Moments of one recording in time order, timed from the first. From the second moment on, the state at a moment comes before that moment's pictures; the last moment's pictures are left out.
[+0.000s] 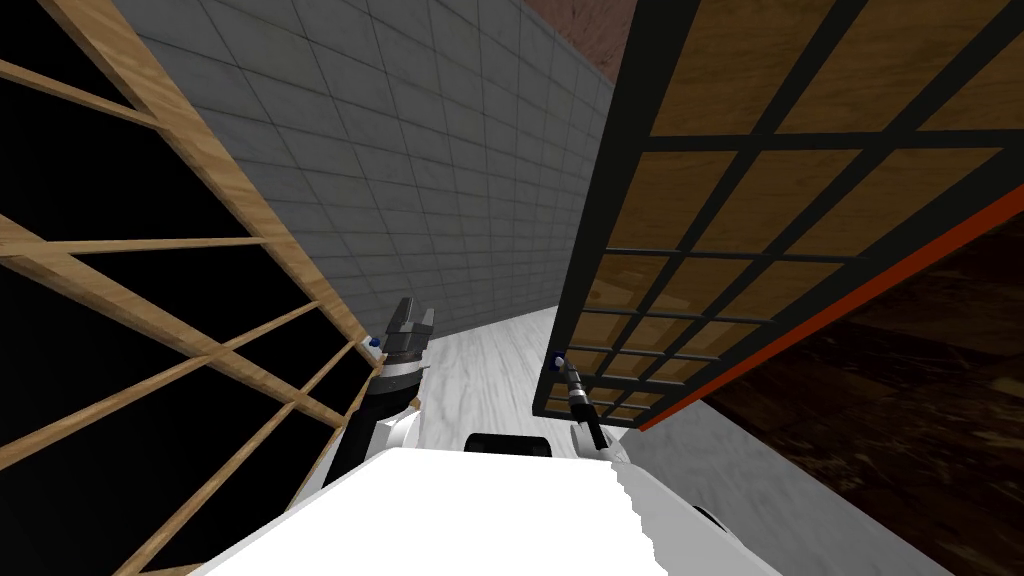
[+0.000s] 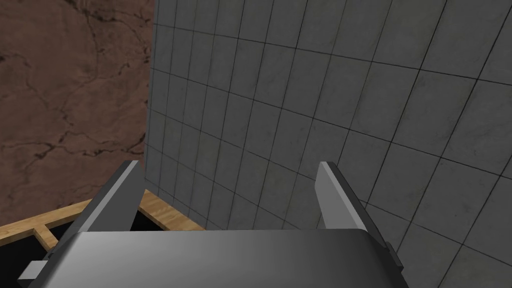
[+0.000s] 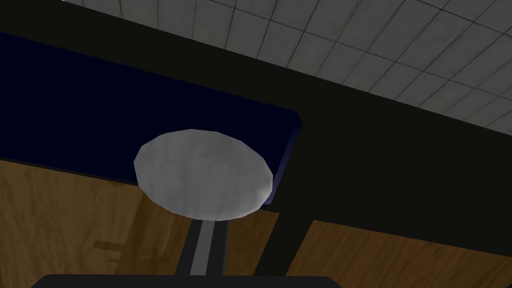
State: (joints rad) arm -0.14 -0.14 -0.02 -0.55 -0.07 -0.92 0.15
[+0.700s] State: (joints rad) arm -0.15 -0.13 -0.01 -0.55 -0.13 -0.92 -0.03
